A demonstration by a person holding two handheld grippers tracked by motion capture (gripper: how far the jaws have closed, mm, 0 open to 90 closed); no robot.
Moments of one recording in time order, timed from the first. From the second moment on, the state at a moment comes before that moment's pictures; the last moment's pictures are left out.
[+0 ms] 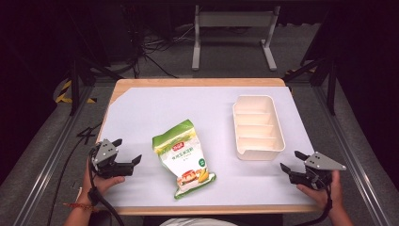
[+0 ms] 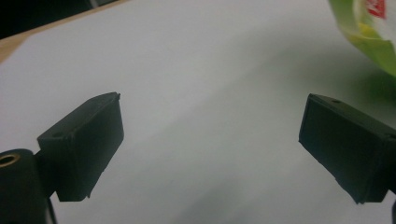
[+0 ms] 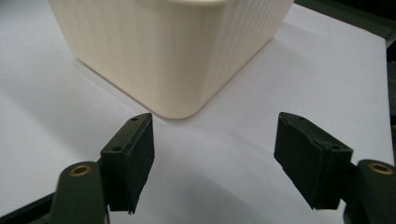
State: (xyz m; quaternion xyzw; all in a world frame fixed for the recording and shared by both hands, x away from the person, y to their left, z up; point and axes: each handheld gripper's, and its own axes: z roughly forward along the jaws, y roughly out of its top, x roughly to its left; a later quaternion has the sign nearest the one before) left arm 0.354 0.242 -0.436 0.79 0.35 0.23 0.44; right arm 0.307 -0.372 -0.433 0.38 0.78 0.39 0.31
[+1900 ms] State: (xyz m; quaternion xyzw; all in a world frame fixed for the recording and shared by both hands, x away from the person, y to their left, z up) left arm 0.421 0.135 -0.409 0.90 0.18 0.02 0.39; right arm 0.312 -0.365 -0.443 0.38 0.81 0.36 0.28
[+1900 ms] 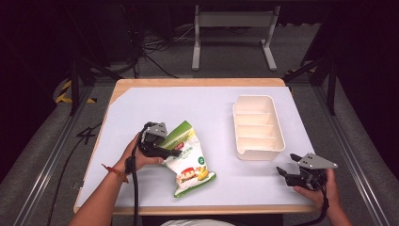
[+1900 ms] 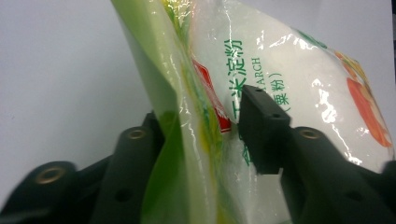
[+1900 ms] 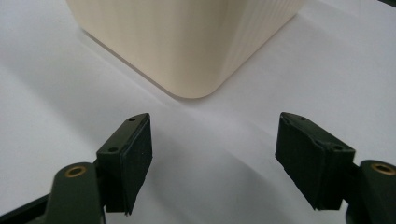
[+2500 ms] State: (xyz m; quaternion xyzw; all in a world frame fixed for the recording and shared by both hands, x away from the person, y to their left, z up) left arm 0.401 0.128 -0.409 0.88 0.19 0.10 0.41; right arm 0.311 -0.367 -0.442 0.38 0.80 0.36 0.29
